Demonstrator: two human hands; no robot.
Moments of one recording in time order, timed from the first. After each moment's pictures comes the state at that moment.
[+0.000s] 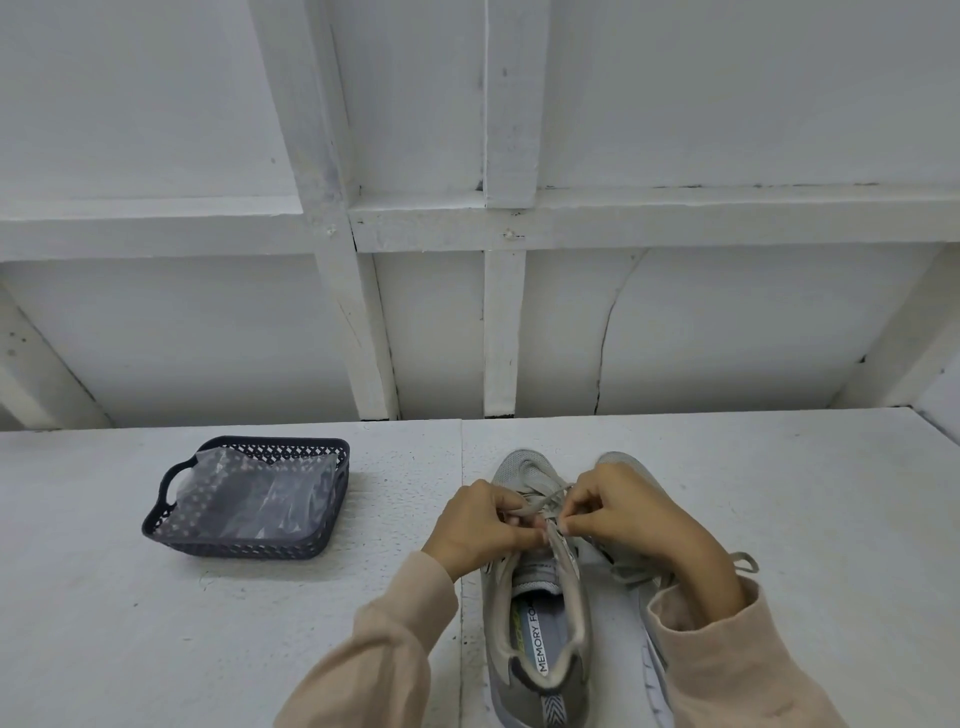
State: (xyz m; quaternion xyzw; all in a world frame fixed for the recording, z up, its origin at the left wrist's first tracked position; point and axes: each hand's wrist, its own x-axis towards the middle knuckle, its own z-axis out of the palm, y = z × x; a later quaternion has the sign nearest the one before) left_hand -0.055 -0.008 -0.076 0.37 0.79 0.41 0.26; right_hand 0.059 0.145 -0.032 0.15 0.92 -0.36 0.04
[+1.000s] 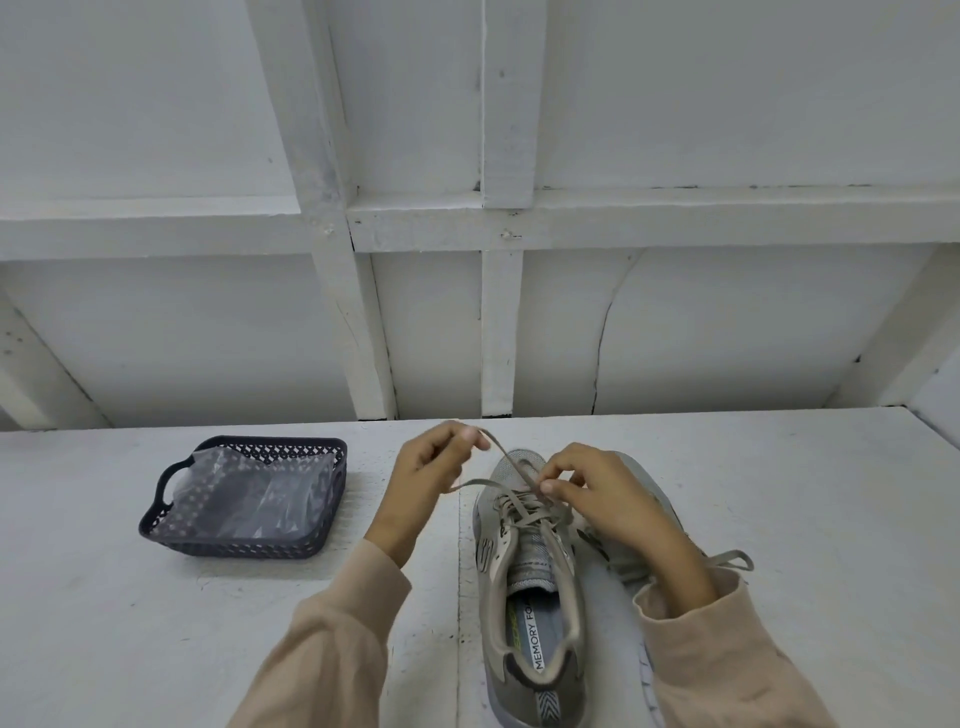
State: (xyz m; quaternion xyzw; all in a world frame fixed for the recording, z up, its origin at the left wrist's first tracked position) left_hand -0.071 -0.037 -0.037 0.29 0.68 0.65 0.18; right_hand 0.045 0.139 -0.043 0.16 0.91 -0.38 -0.07
